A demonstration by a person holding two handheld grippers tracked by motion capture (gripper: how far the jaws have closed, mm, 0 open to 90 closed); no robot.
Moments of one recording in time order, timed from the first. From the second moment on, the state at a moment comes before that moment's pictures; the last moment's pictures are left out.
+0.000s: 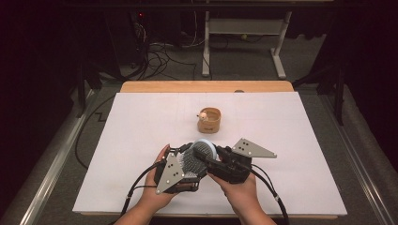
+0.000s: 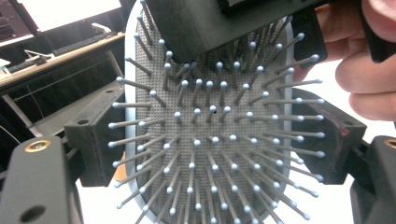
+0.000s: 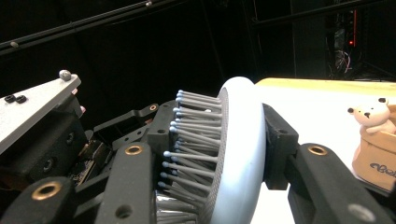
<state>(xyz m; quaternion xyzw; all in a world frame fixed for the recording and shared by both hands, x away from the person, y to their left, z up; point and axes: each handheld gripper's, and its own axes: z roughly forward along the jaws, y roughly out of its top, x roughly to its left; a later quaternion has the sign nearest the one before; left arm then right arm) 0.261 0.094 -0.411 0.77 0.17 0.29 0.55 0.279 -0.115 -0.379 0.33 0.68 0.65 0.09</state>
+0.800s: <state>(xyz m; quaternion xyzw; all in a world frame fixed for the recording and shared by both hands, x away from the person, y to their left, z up) 0.264 0.095 -0.410 0.76 0.18 0.27 0.56 0.279 -0.116 -0.379 0.33 0.68 0.65 0.10</state>
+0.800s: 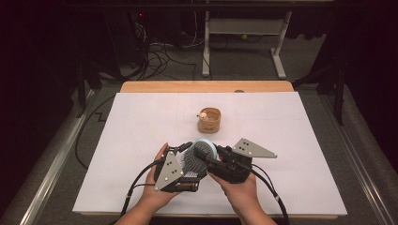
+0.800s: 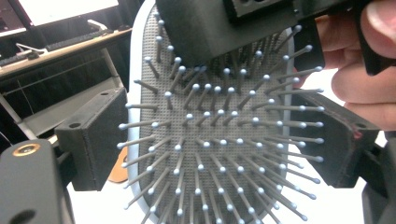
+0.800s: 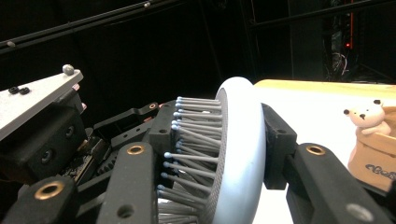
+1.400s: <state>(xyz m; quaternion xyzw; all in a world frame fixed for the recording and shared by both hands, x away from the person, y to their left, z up) 0.274 0.100 -0.410 0.76 0.19 0.20 0.58 0.284 -0.130 -0.378 0.34 0.67 0.65 0.12</state>
